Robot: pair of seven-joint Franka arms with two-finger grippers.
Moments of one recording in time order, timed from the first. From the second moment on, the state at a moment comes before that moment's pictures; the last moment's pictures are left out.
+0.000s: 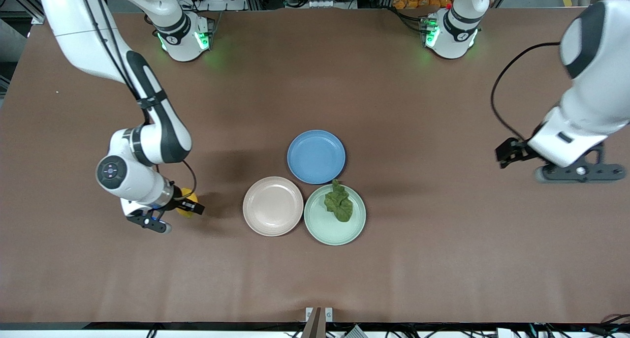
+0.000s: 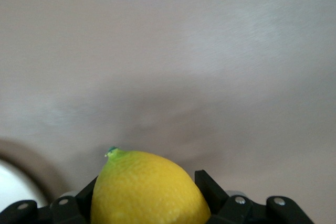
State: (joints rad) left arm -0.03 0.21 -0.16 -1.48 0.15 1.73 -0.16; right arm 0.15 0.60 0.03 -1.72 0.07 2.37 0.49
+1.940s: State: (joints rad) left arm 0.09 0.06 -0.28 -1.54 0.00 1.59 -0.18; right arm 0.47 0.80 0.03 -1.50 0.07 2.49 0.82
